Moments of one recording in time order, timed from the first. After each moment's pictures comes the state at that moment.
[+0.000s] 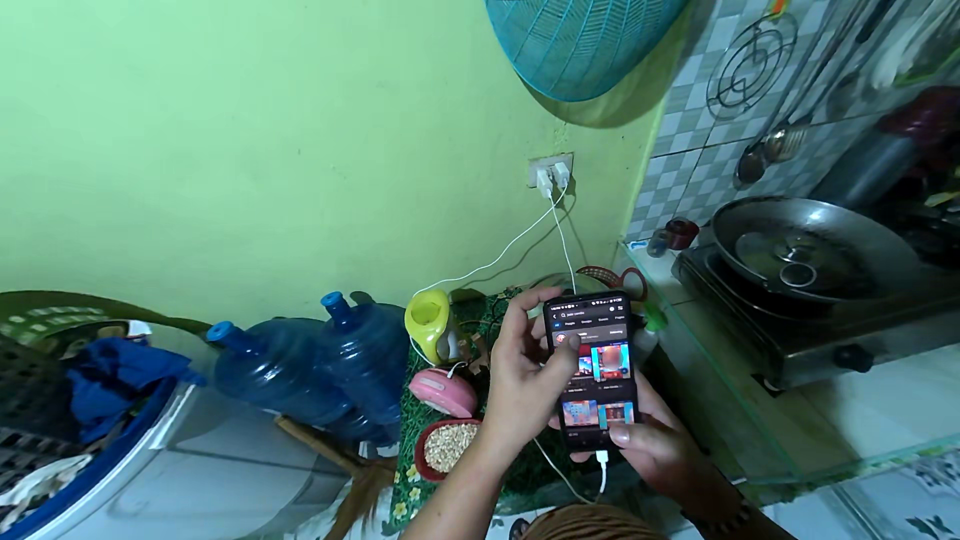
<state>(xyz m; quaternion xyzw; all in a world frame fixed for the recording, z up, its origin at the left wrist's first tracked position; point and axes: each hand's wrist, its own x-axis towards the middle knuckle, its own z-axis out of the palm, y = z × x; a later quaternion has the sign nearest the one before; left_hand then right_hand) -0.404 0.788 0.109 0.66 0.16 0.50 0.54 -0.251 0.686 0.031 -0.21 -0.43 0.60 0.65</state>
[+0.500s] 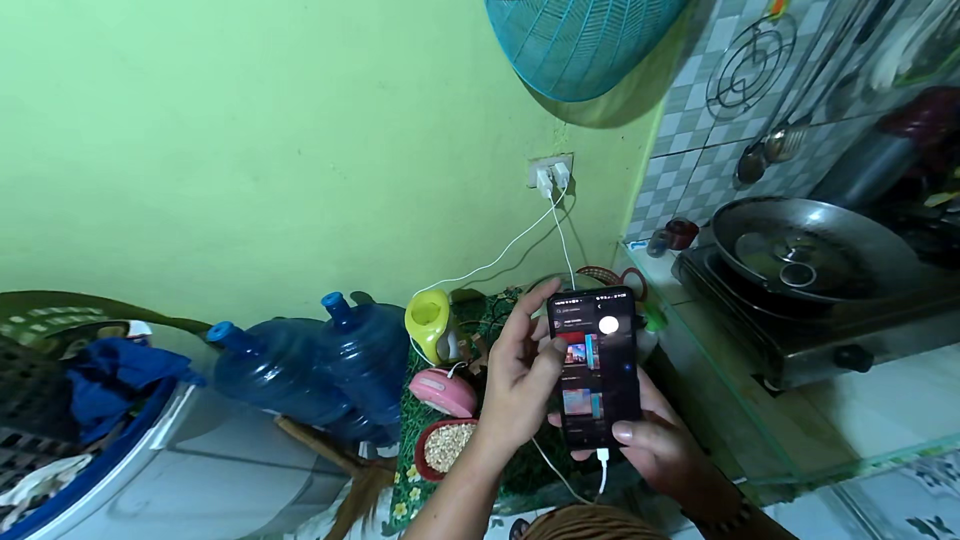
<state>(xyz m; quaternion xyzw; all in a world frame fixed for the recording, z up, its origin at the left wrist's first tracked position) -0.412 0.793 0.104 0.68 0.13 0.49 0.54 -0.251 0.687 0.033 -0.20 -0.41 0.60 0.66</state>
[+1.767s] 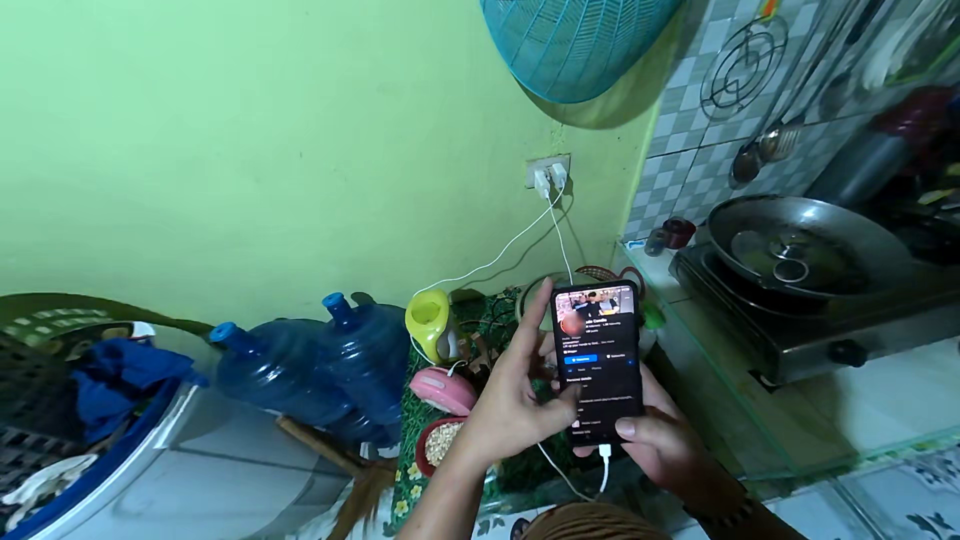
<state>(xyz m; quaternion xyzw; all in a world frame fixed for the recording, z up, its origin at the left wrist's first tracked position) -0.429 0.787 0.102 0.75 0.10 0.37 0.53 -0.250 0.679 0.038 -0.21 -0.41 0.59 0.66</state>
